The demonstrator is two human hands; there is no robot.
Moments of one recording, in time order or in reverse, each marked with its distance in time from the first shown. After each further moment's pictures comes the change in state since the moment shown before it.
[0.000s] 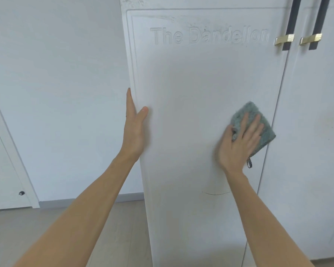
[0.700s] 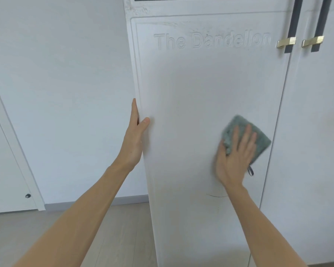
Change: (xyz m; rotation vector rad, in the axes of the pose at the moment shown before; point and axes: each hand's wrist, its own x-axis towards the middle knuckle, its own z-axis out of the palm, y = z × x) left_hand -0.011 -0.002 -0.021 0.001 -0.170 -0.058; right_hand -0.031 0.018 0.009 -0.081 -0.053 -0.148
